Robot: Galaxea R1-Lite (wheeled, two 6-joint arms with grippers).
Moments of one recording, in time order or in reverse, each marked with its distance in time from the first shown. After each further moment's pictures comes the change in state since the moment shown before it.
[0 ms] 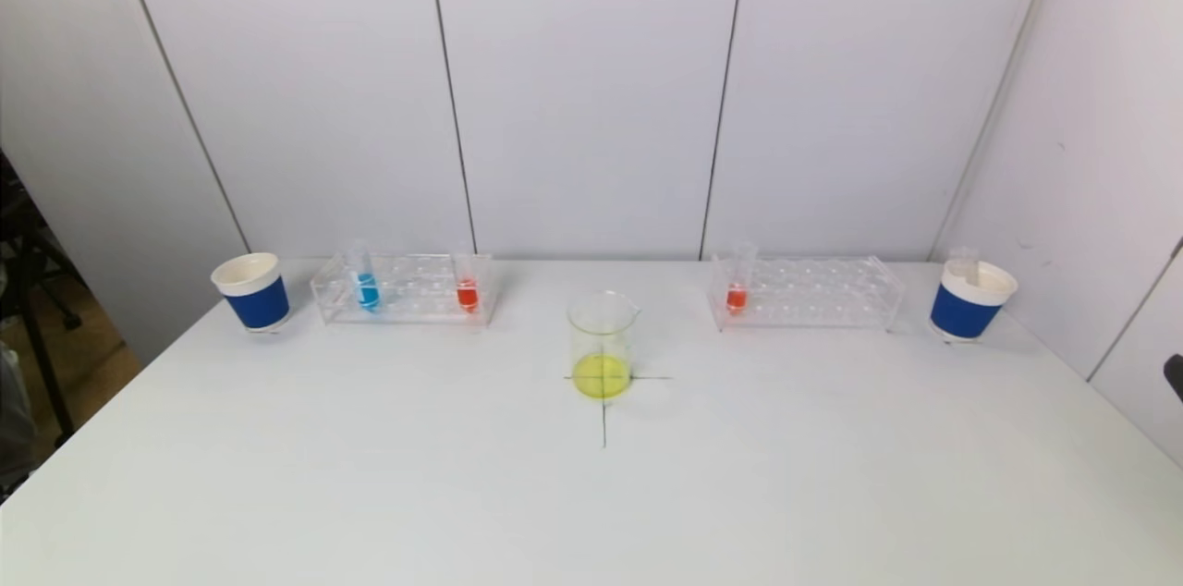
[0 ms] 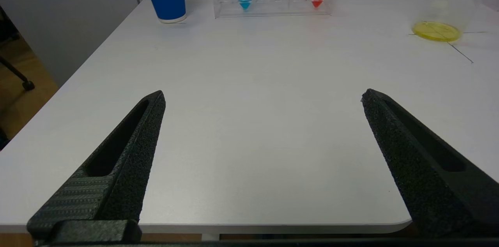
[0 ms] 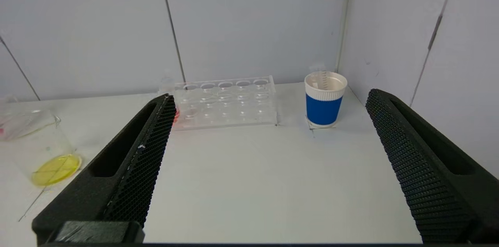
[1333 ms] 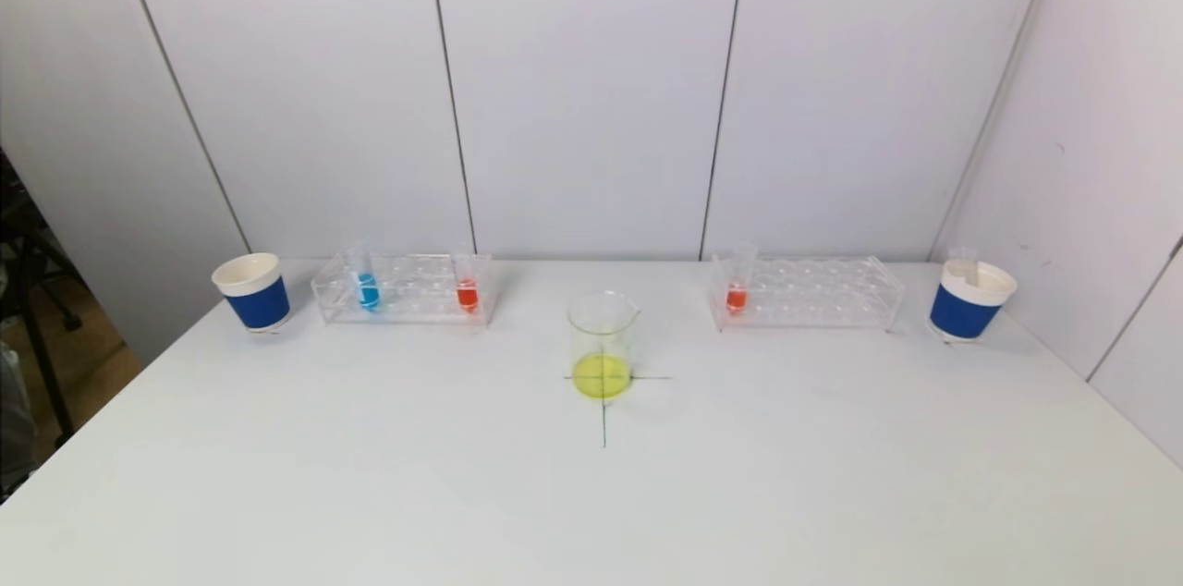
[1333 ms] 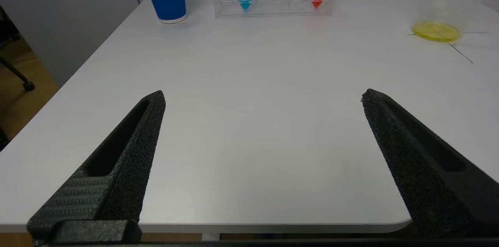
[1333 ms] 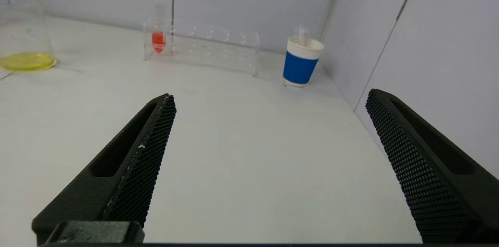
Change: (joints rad) left arm 0.000 0.000 0.000 0.000 0.000 0.000; right arm 0.017 -0.766 0.091 0.653 0.028 -0.238
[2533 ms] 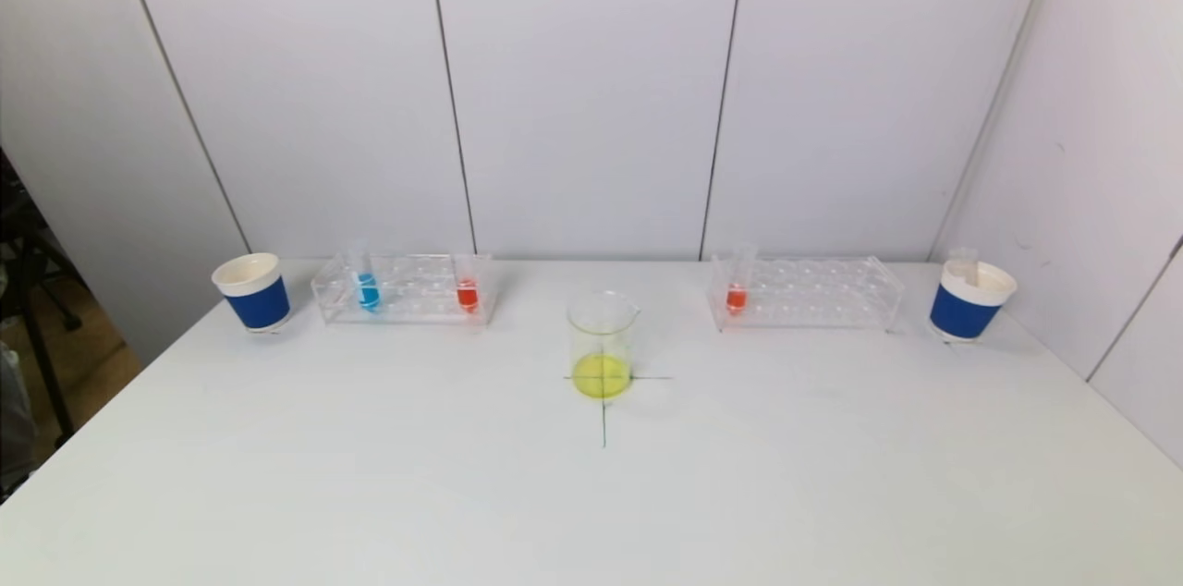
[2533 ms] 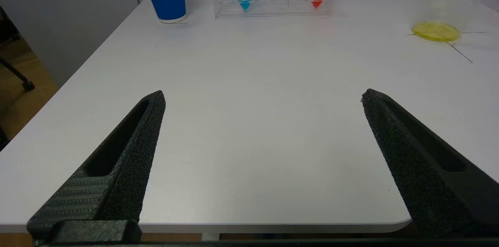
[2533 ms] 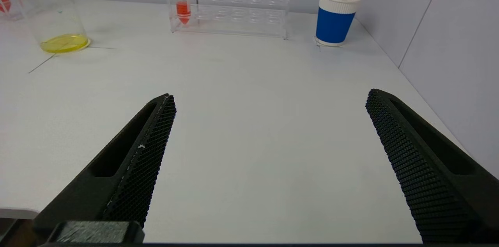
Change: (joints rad) left arm 0.000 0.000 0.000 0.001 0.000 -0.001; right arm 0.000 -0.003 -0.002 0.112 0.041 0.133
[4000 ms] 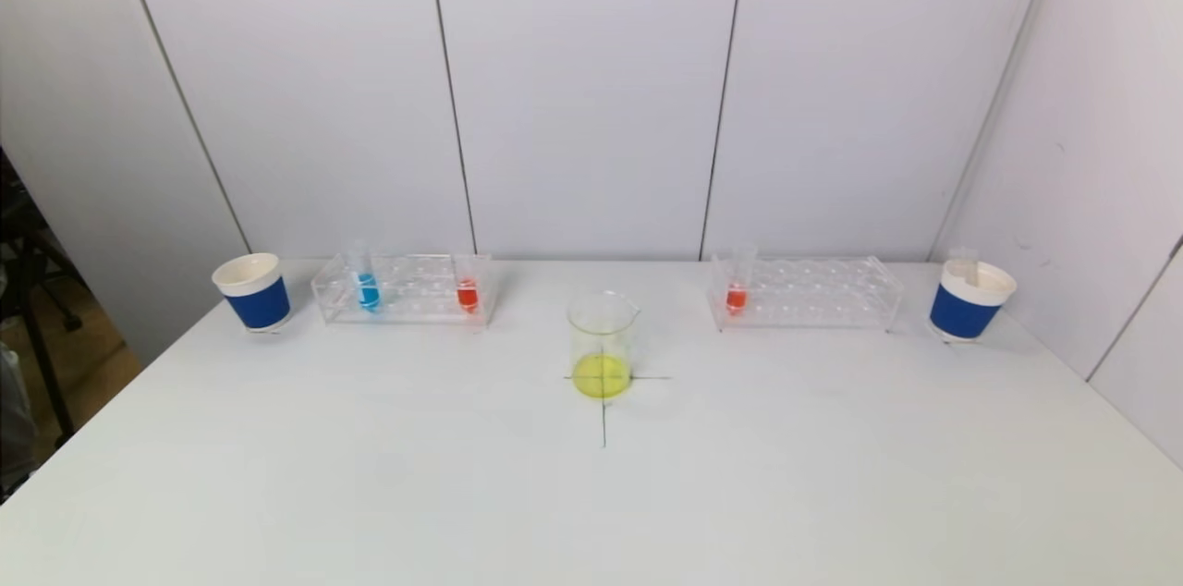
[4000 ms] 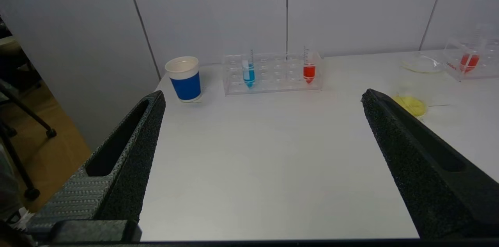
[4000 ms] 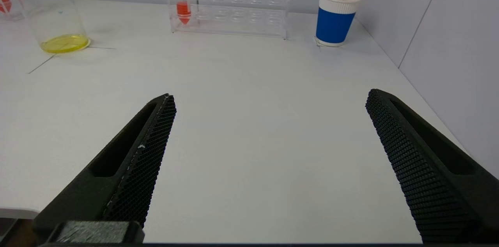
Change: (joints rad) left arm -0.007 0.340 -0.514 0.089 -0.005 0.049; right arm 0.000 0.000 0.000 0.000 0.000 0.001
